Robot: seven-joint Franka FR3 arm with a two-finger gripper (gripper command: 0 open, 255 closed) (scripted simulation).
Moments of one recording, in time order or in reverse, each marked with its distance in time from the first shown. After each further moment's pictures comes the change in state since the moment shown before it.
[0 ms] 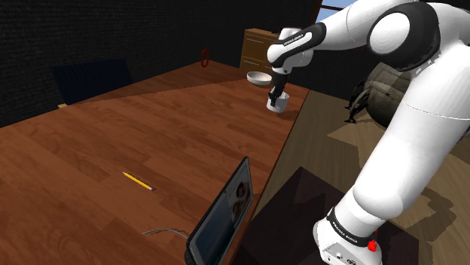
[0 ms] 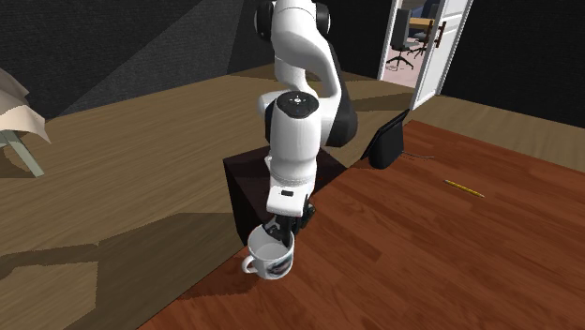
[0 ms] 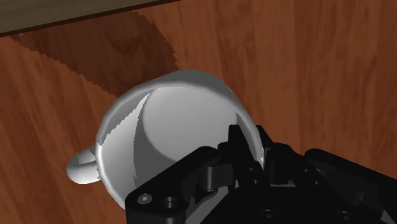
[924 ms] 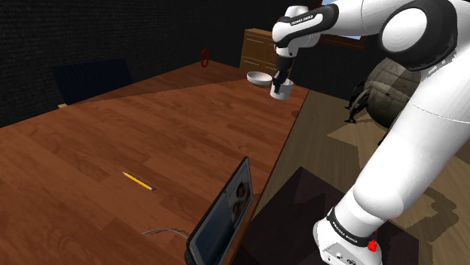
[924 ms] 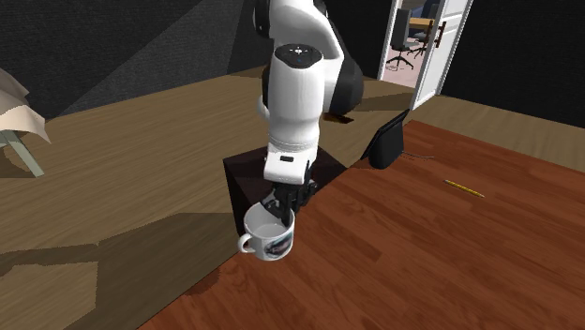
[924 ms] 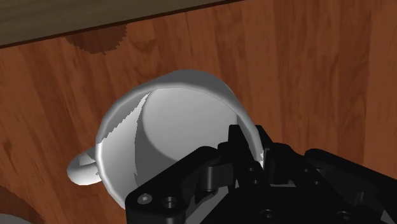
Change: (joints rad) arm 0.005 -0.061 -0.002 0.116 -0.020 -0.174 0.008
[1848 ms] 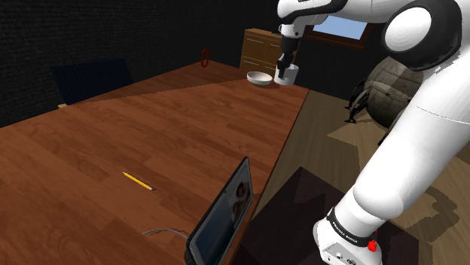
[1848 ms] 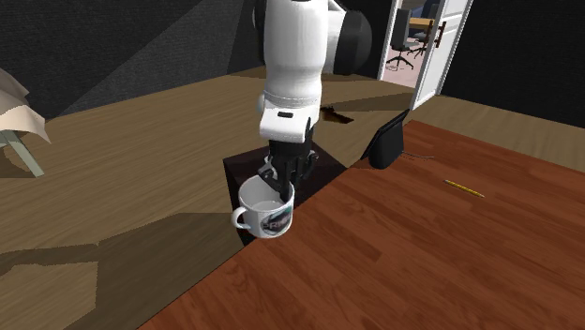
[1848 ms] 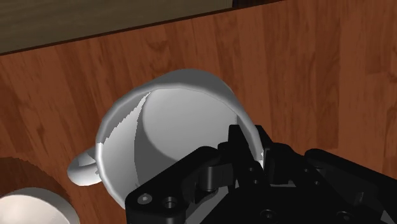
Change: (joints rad) arm -0.001 -0.015 -0.001 0.175 -0.003 -0.189 -0.006
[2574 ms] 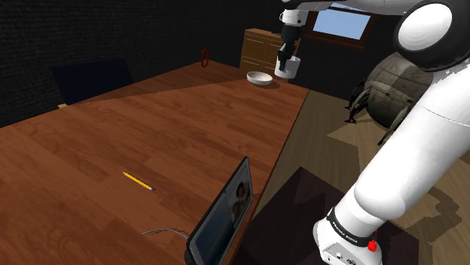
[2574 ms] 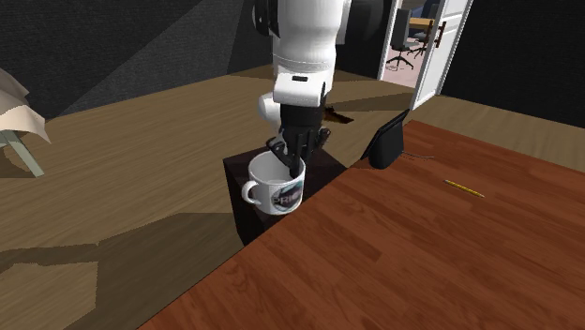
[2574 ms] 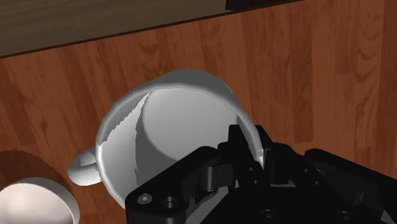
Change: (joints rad) arm 0.026 -0.057 0.021 0.043 -0.018 -0.100 0.045
